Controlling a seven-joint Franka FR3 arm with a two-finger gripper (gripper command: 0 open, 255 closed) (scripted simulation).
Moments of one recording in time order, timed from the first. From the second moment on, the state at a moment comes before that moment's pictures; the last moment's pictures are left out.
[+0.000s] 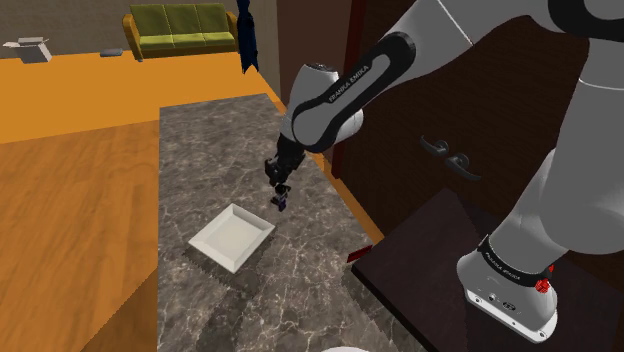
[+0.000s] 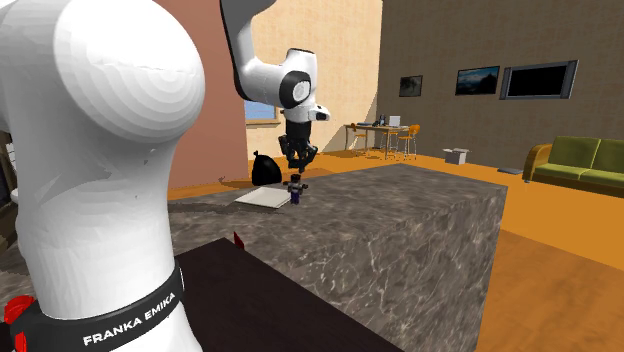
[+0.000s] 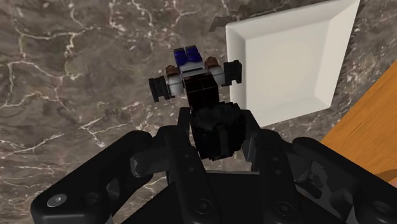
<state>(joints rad) 0.26 0.28 0.22 -2.23 0.27 2.76 0.11</state>
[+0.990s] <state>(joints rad) 0.34 0.24 0.22 -2.09 0.16 2.60 0.30</state>
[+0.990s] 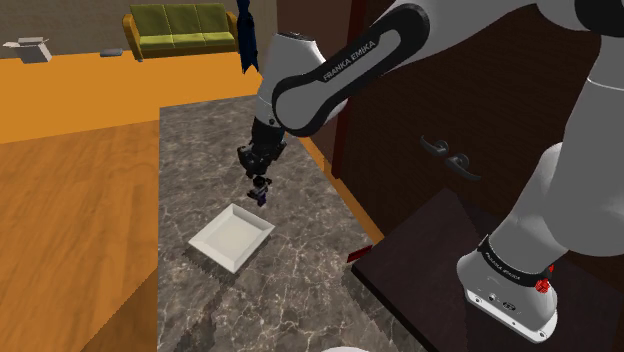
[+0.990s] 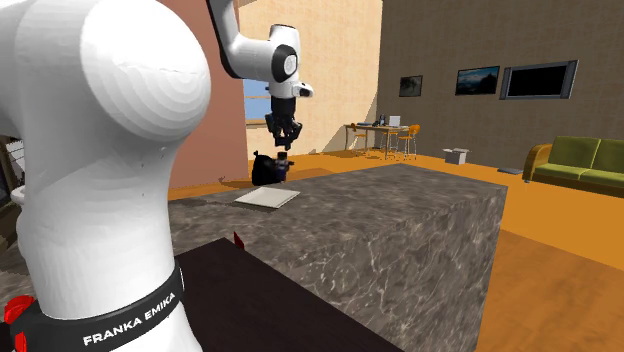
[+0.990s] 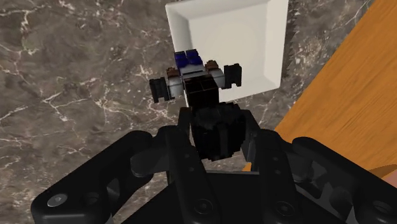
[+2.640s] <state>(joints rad) 0.50 0.52 0.19 -1.83 0.01 2.65 0.53</state>
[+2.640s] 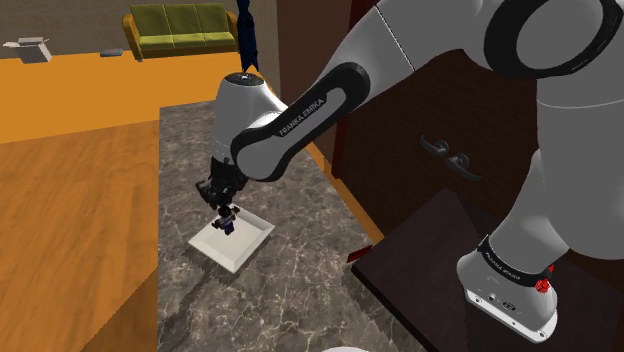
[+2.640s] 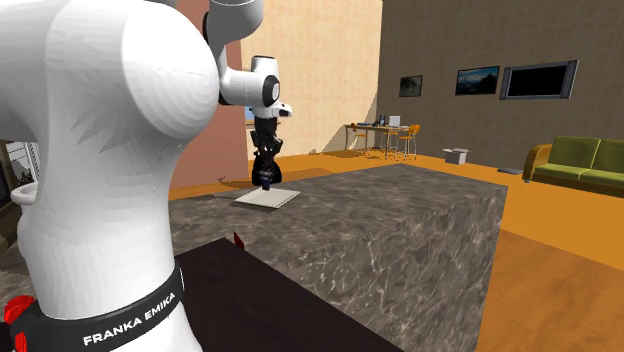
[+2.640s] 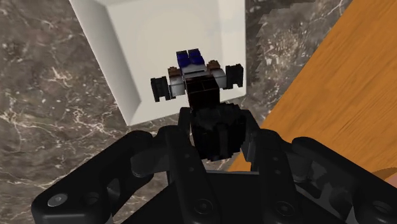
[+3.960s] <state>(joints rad) 0.50 0.53 0.20 -1.85 0.01 2.68 0.52</state>
